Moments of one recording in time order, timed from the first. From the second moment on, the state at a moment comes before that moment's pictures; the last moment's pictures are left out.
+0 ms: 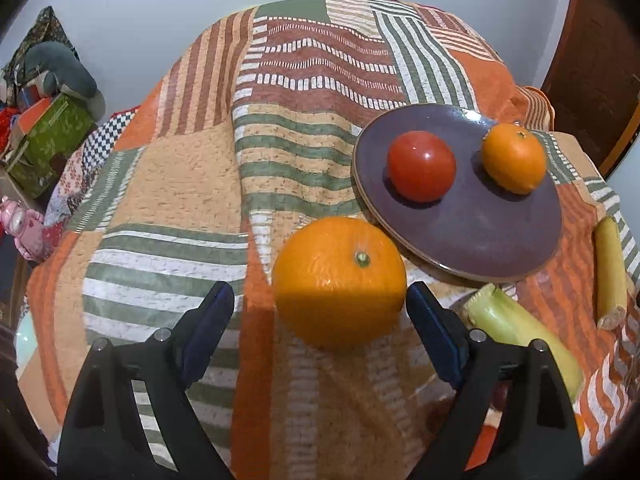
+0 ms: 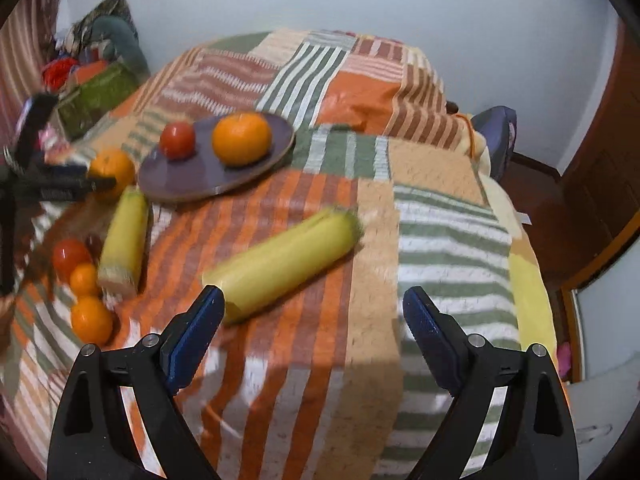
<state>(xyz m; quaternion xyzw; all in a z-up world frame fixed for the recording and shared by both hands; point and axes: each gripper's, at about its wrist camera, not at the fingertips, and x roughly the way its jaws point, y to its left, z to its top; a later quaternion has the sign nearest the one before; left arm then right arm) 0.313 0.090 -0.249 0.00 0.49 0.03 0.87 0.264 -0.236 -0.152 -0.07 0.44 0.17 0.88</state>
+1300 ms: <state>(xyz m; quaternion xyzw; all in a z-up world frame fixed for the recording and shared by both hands) 0.261 0.061 -0.187 -0.04 0.45 -0.04 0.89 0.293 -0.183 -0.174 -0.02 0.48 0.24 0.85</state>
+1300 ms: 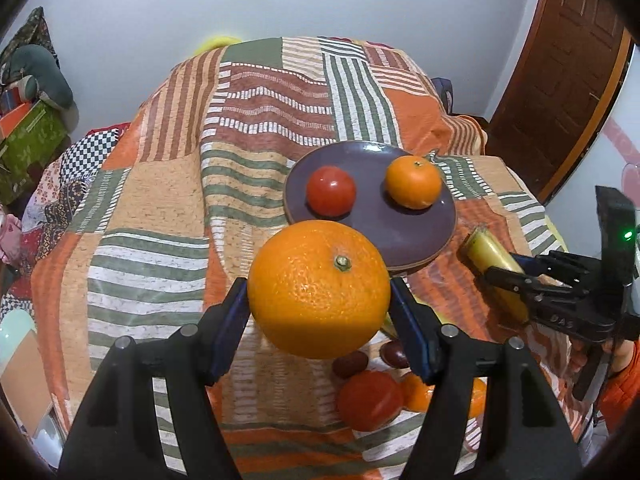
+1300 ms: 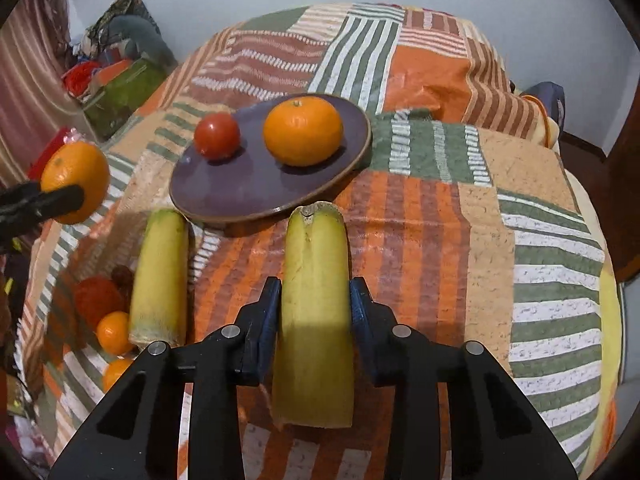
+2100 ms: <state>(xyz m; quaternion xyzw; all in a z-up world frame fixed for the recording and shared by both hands) 0.339 0.040 -0.229 -0.04 0.48 -0.07 0.87 0.351 -0.117 -0.149 -0.02 0.42 0.29 0.86</state>
